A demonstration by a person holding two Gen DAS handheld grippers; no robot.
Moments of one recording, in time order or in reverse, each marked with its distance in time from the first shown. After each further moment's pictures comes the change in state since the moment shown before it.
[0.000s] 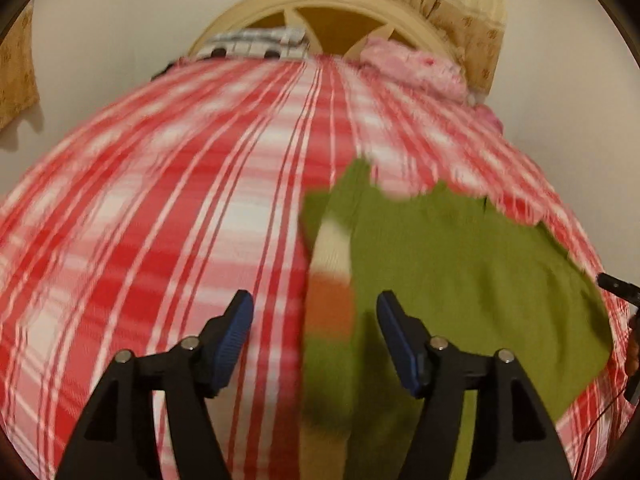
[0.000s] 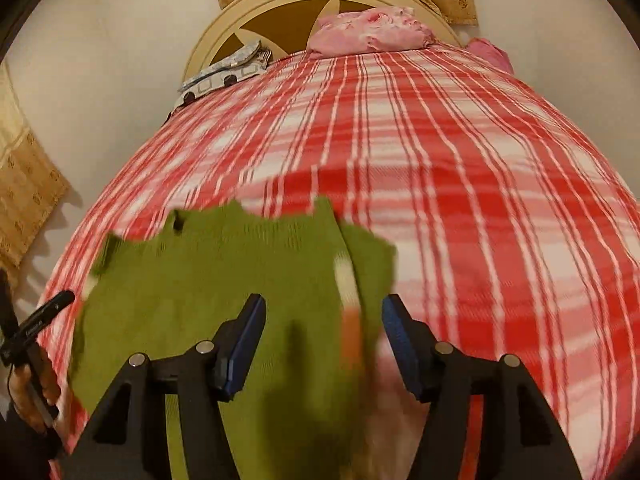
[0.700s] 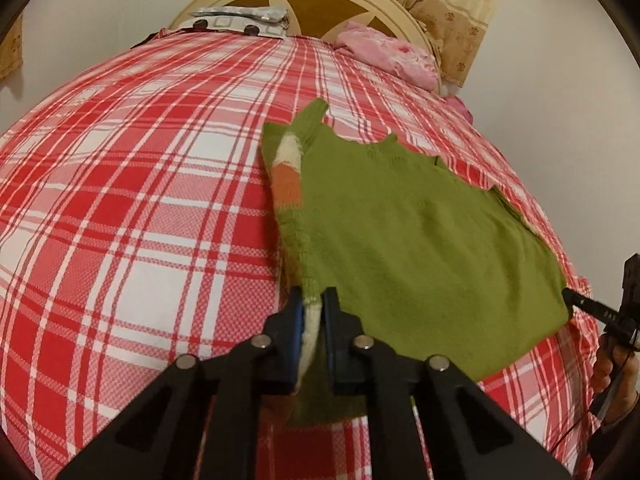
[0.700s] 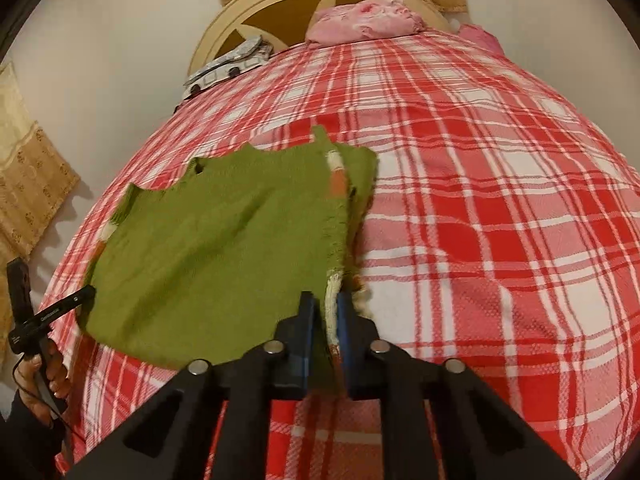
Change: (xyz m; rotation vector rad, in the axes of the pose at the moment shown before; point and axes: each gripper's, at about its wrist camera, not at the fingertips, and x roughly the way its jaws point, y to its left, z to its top) left arm -0.026 -0.012 -0.046 -0.033 0.047 -0.149; right arm -0.036 0.000 -0.072 0.024 0.023 0.059
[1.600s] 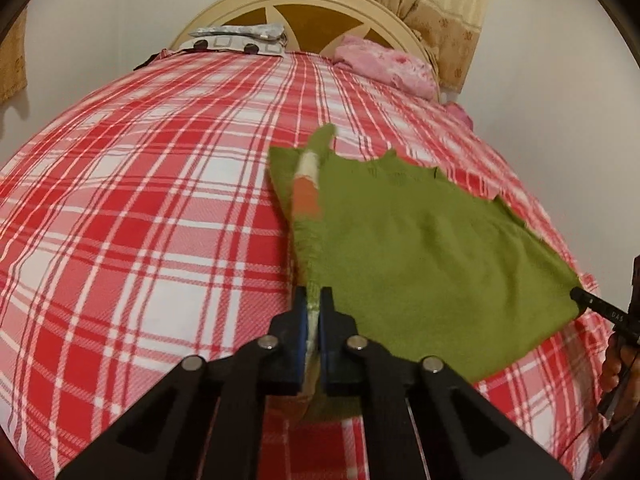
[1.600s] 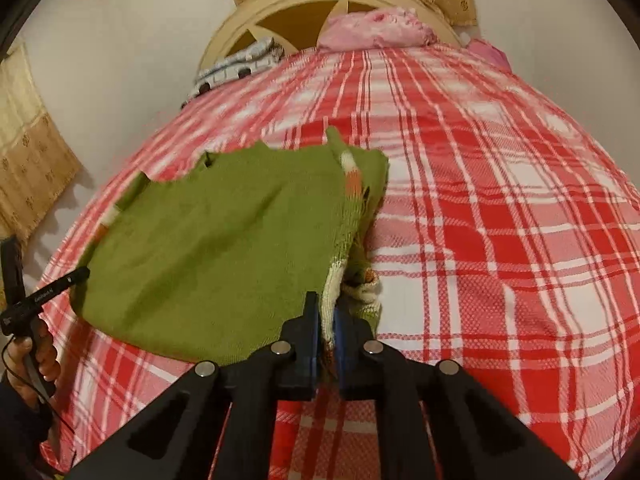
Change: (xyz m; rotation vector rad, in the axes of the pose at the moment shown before) left arm -0.022 0.002 0.000 0.035 -0.061 0.027; right arm -0.016 0.008 -0.009 -0.042 -0.066 -0.014
